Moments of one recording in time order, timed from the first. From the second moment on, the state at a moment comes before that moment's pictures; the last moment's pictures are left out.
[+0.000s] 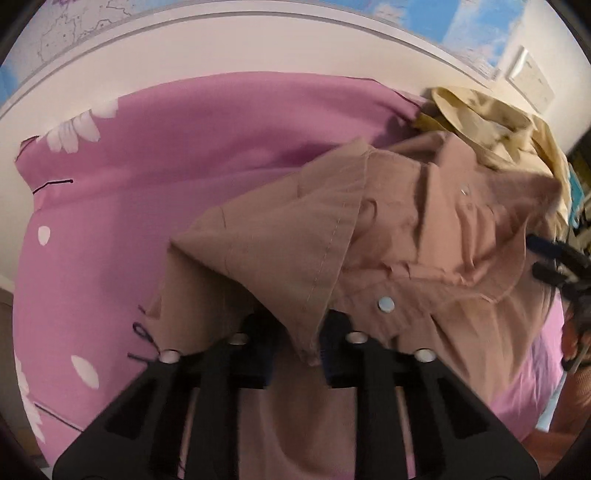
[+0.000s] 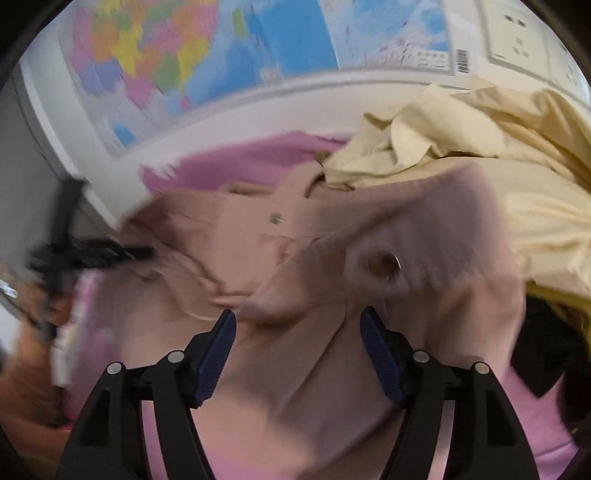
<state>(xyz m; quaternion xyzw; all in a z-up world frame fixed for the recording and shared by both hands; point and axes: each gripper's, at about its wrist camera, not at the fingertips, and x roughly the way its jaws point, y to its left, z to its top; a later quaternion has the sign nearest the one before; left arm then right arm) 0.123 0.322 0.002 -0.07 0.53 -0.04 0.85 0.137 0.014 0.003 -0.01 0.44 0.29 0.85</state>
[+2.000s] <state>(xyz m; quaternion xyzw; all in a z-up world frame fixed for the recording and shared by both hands) 0.176 0.291 0.020 0.00 0.45 -0.04 0.89 0.200 0.037 -0.003 0.02 0.48 0.28 0.83</state>
